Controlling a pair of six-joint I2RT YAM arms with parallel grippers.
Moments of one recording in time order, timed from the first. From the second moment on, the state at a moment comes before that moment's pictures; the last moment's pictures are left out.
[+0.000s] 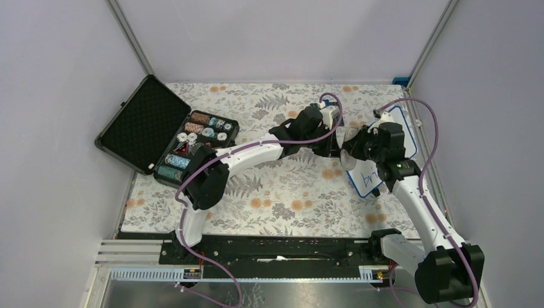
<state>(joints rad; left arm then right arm) -0.90 2.03 1.66 -0.15 0.38 -0.58 0.13 1.02 0.76 -0.28 -0.24 0.47</state>
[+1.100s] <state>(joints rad) -0.92 1.99 1.61 -0.16 0.36 -0.61 0.09 0.99 0.73 -0.26 -0.24 0.51</state>
